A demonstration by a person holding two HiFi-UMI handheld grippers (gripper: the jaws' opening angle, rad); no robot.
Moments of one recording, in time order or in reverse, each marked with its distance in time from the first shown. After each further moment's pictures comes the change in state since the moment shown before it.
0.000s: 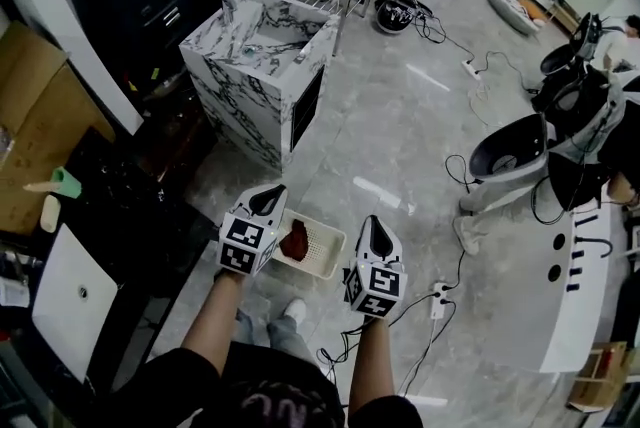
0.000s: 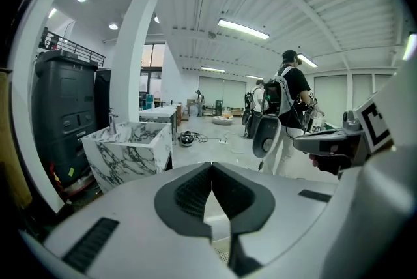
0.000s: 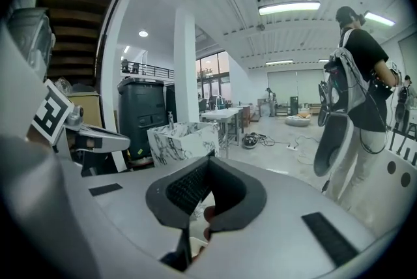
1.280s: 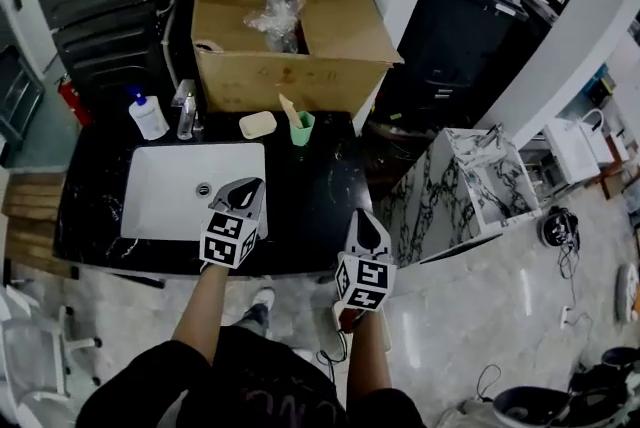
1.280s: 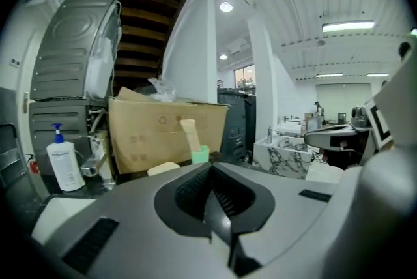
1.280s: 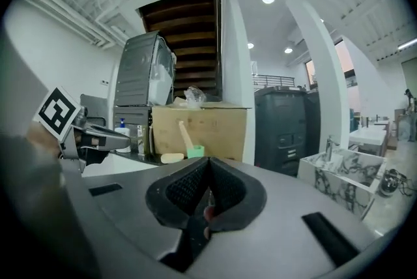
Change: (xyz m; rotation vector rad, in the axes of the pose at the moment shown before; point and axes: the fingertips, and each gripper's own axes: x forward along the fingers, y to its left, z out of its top) left arm -0.486 0.259 -0.120 -0.322 -0.101 1.016; right arm -0.037 0.528 0.044 -0.338 -0.096 0.992
